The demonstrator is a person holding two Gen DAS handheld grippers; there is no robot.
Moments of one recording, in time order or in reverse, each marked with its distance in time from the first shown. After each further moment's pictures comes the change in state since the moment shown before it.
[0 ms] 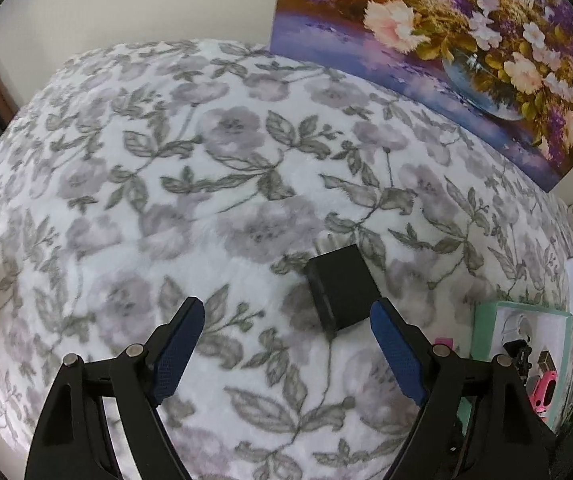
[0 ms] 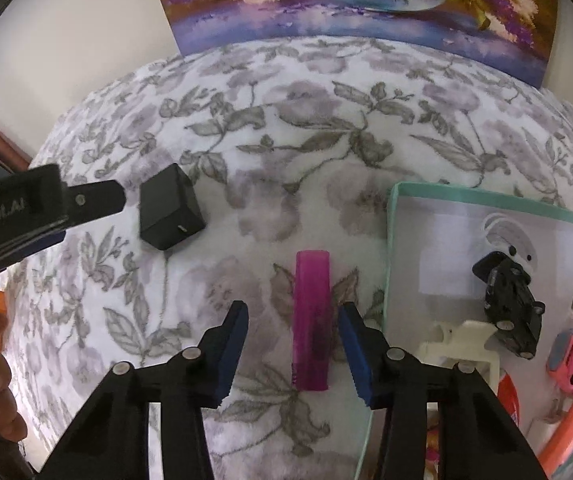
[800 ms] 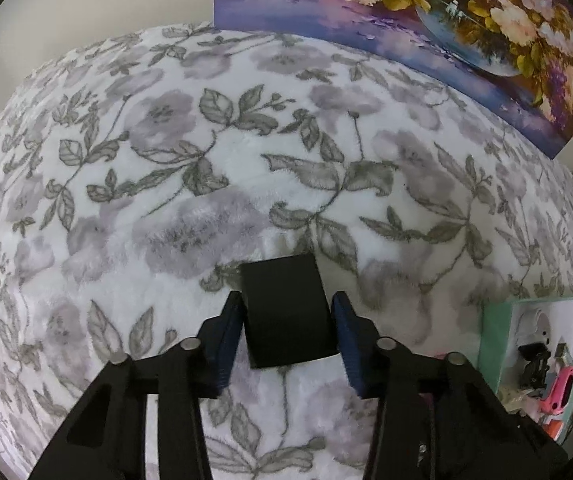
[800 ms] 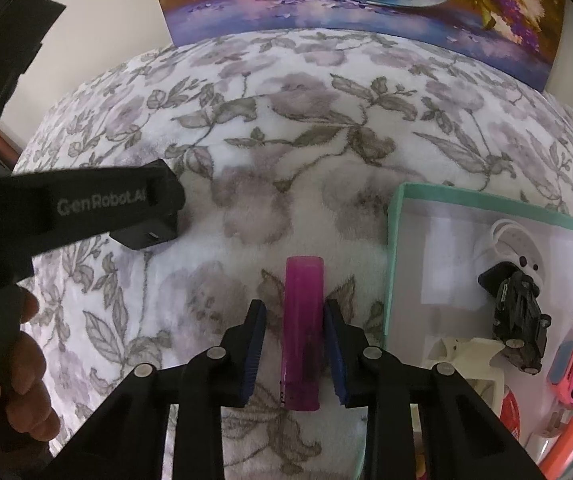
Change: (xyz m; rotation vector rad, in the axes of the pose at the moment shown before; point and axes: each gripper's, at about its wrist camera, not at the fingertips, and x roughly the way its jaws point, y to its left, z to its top) left arm 0.045 -0.040 0.009 0.099 0.041 0.015; right arm 0.015 -0.001 0.003 -0.017 0.007 -0.031
